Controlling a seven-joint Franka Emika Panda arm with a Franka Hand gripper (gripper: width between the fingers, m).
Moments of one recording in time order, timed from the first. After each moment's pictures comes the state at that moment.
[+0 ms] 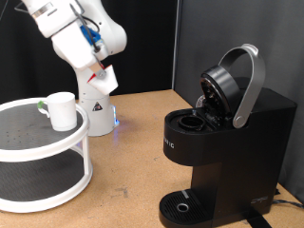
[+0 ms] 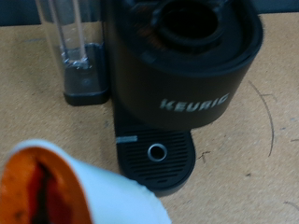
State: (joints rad) arm 0.22 -0.41 -0.52 -2.38 0.41 2.04 -1.07
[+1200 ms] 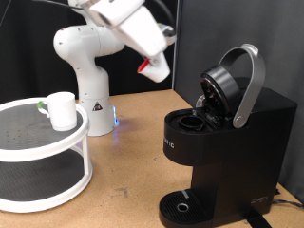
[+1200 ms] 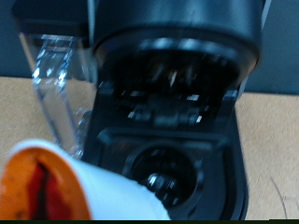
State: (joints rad) arm 0.34 -0.20 -0.48 -2.12 0.57 1.85 -1.13
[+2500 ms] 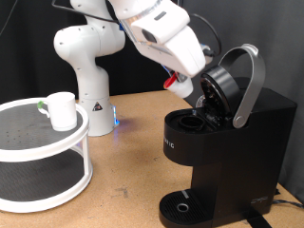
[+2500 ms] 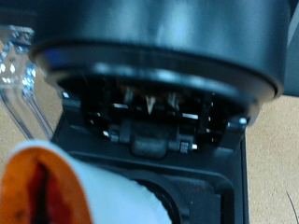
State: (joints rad) arm 0.37 -0.10 -0.40 -2.08 0.55 1.90 -1.15
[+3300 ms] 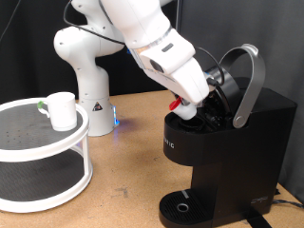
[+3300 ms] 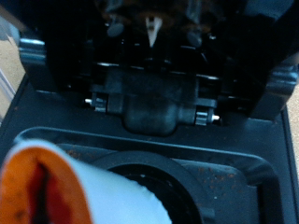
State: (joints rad) arm 0.37 -0.06 -0.35 -2.17 0.58 2.04 -1.17
